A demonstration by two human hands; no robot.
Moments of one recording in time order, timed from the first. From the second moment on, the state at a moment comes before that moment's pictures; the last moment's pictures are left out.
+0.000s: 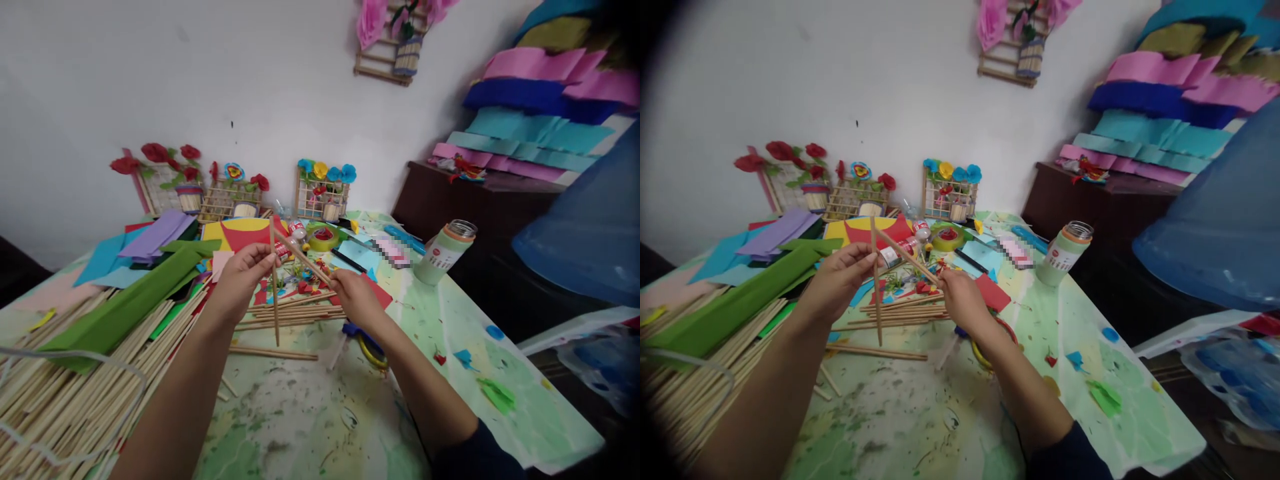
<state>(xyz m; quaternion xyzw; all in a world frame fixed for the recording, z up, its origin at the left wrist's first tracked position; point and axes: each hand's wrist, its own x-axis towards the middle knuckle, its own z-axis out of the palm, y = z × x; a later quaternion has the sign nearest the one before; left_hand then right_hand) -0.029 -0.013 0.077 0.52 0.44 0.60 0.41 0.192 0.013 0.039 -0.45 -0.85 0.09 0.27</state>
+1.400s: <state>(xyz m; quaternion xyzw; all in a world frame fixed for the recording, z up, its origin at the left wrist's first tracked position) -0.056 -0.022 0.085 0.53 0.50 0.63 0.28 0.173 0.011 -0.026 -0.45 -0.89 0.04 0.04</state>
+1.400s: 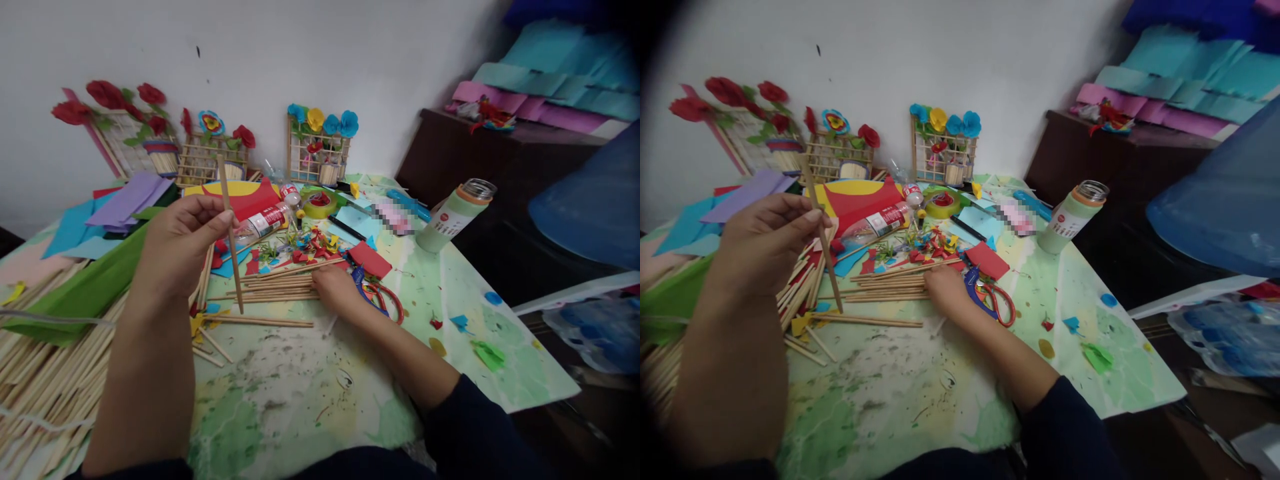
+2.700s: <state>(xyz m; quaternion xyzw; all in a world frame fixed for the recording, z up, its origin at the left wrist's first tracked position) -0.049 -0.015 0.082 0.51 0.51 0.62 0.32 0.195 0.017 -0.003 -0.42 -0.90 0.10 0.04</state>
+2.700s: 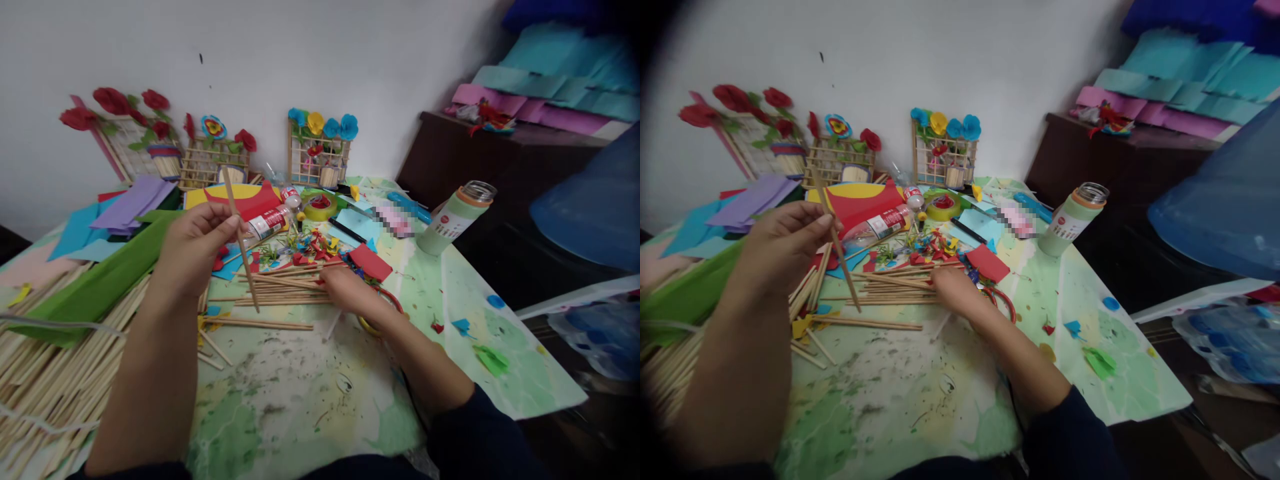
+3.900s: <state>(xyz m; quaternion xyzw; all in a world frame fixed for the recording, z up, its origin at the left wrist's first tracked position) -0.054 0.003 0.067 0.41 0.45 0.71 0.36 0.192 0.008 0.014 -0.42 -0.72 0.36 0.42</state>
